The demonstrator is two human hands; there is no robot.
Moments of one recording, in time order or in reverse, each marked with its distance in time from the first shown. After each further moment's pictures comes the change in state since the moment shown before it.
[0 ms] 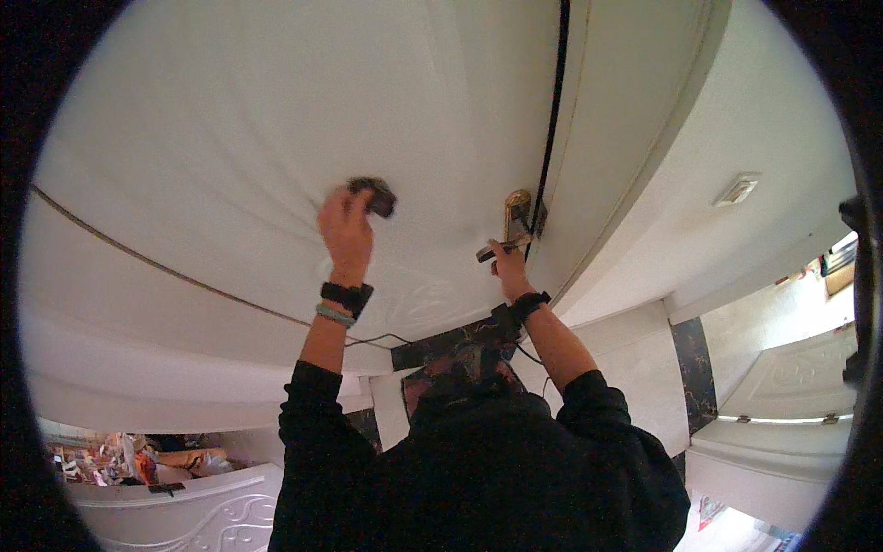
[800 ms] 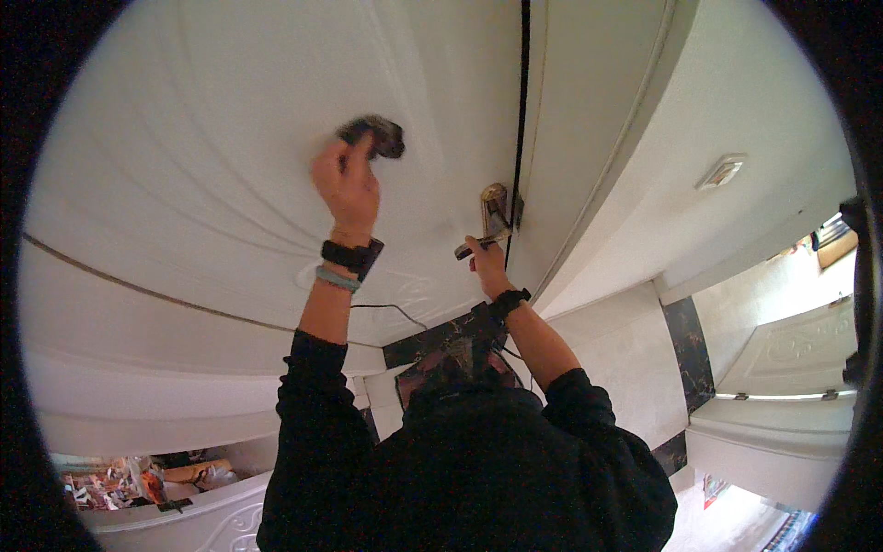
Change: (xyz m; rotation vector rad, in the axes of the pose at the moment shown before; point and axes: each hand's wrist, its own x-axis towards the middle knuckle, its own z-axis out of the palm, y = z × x) left_hand 0.072 0.047 0.042 -0.156 0.293 0.131; right_hand 0.006 0.008 0.000 -0.031 0.072 0.037
